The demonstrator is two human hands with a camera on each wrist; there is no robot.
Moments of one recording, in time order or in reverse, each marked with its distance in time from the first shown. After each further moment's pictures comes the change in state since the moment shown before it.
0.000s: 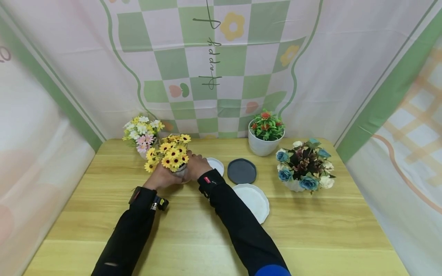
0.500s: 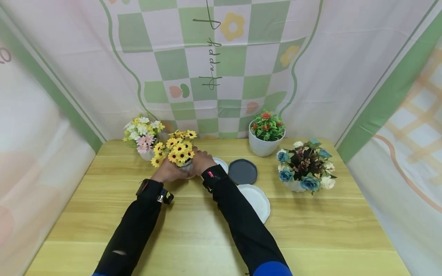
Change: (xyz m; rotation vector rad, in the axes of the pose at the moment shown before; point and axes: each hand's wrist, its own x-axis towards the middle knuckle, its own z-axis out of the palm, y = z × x) left_hand 0.027 0.005 0.007 0.074 -0.030 -0.008; right_hand 0.011 0.016 -0.011 0.021 0.013 0.023
